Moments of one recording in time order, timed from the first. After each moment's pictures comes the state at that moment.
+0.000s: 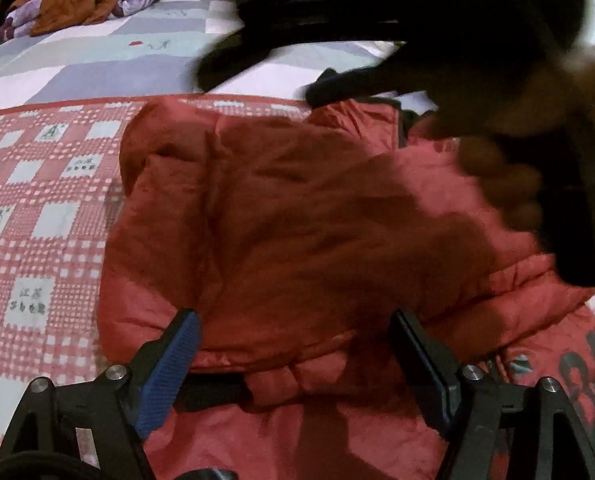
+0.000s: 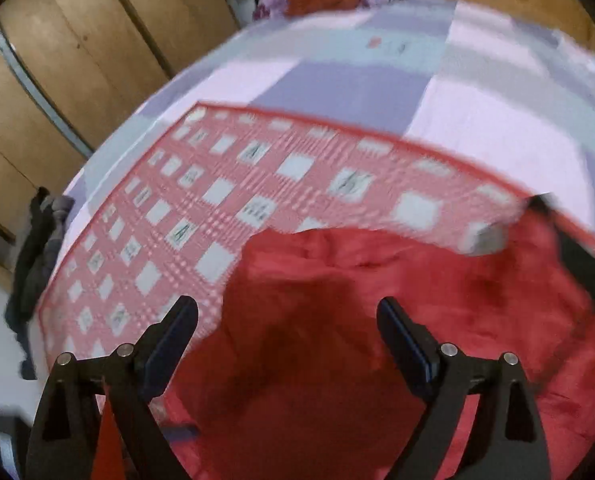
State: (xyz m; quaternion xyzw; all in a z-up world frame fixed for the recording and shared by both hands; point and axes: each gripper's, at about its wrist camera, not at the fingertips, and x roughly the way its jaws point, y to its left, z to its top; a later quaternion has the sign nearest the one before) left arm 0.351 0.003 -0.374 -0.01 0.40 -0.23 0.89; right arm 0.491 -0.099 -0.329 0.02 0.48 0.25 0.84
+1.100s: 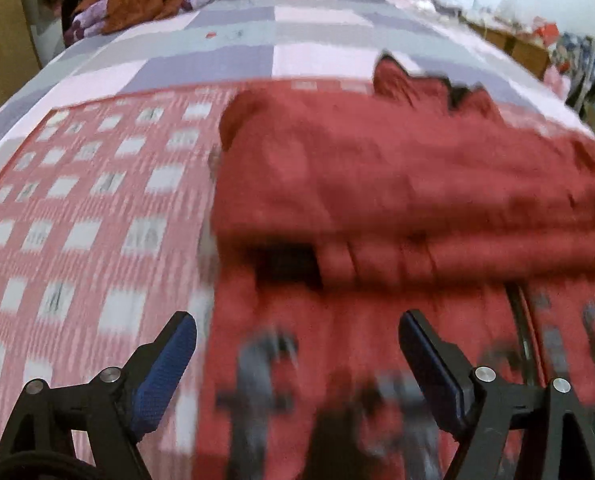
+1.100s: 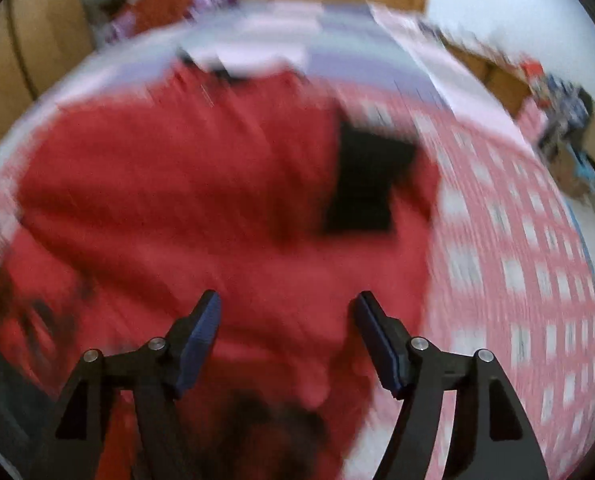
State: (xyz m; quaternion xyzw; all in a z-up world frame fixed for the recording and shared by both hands) left arm 0.282 0.016 -0.347 0.05 0.44 -0.10 0.89; right arm 0.236 -0.335 -0.373 0.01 0.50 -0.03 0.87
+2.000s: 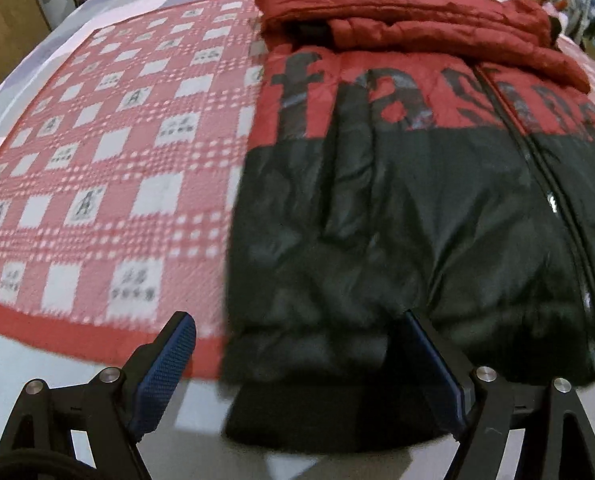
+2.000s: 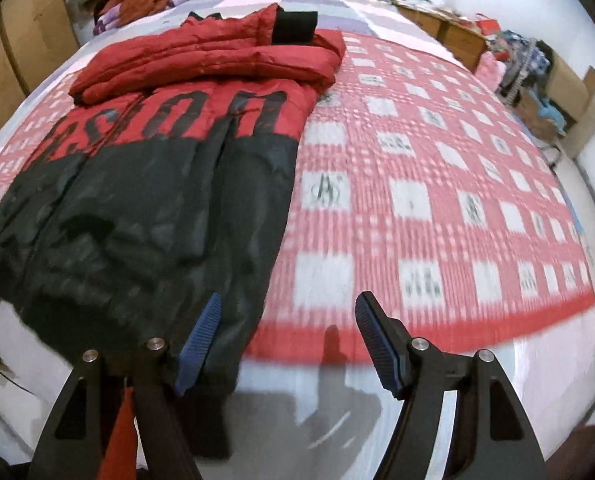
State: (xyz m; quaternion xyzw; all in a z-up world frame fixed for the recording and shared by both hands) left arm 0.101 0.093 -0.373 0.09 0.50 -0.09 0.86; right arm -0.038 -0.310 -0.361 0.04 0.51 -0.08 0.86
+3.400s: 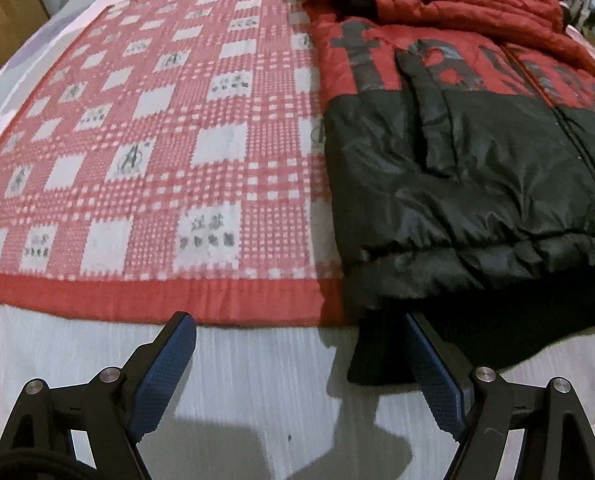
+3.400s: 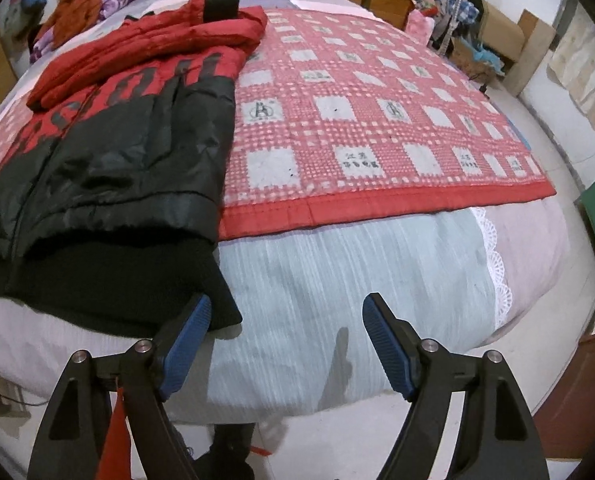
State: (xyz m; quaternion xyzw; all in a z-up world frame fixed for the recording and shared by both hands) left arm 0.097 0.154 -0.384 0.09 0.52 -0.10 0.84; right arm -0.111 -0.291 -0.375 0.09 0.53 -0.19 0.82
